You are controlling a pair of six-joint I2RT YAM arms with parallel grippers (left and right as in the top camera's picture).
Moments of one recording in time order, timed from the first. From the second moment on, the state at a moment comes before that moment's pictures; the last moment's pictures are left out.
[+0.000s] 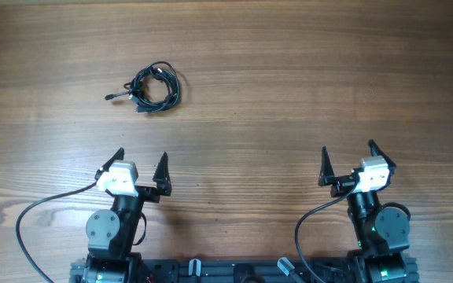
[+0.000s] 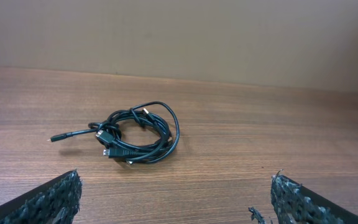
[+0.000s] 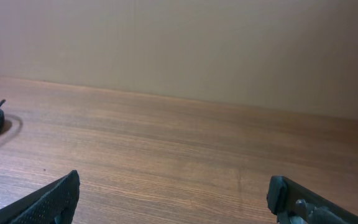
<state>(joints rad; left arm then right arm) -0.10 0.05 0.01 -0.07 0.07 -0.13 0.16 0.06 0.01 0.01 0.04 -0.07</state>
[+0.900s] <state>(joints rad) -0.10 0.06 0.01 0.16 0.08 -0.07 0.16 0.06 0.01 0.01 0.04 -0.07</state>
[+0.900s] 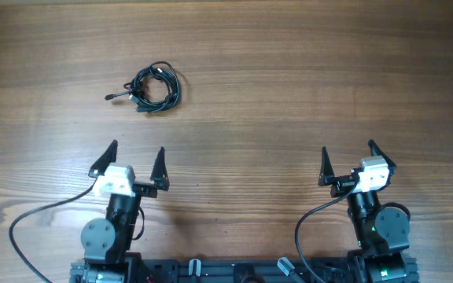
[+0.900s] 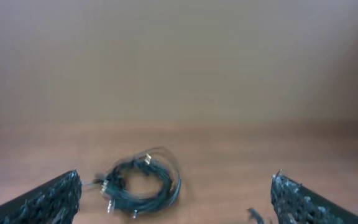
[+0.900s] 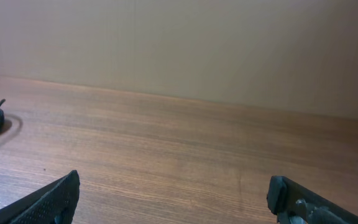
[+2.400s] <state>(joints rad) -0.10 1.56 1.47 -1.08 0.01 -0.40 0.16 0.06 0.01 0.01 0.04 -0.07</state>
